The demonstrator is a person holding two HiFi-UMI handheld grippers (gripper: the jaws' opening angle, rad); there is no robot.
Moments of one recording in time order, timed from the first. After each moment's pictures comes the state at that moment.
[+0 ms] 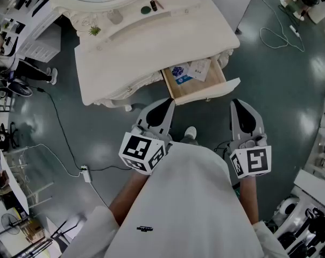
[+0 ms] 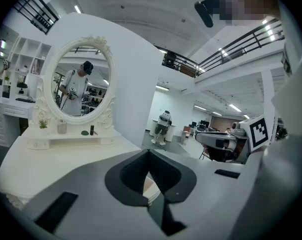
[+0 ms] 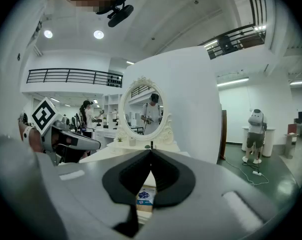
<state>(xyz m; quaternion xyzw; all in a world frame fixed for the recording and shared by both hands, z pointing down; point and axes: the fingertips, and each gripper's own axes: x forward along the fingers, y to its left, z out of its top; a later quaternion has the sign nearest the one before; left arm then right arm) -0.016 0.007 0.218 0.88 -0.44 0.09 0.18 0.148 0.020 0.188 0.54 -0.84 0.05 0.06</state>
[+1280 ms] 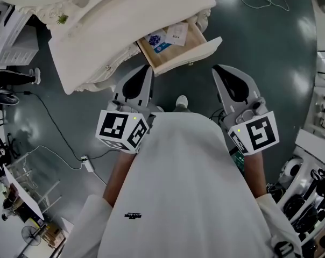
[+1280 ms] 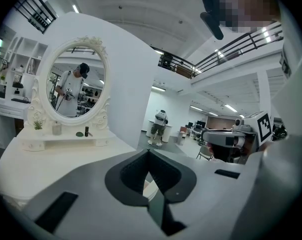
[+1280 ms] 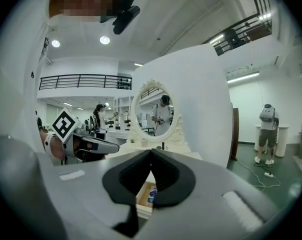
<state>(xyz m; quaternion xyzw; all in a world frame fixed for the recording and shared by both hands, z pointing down) 0.001 0.014 0.212 0.89 -0.42 0.08 0.18 0.143 0.053 0.168 0.48 -0.87 0.06 0.06</state>
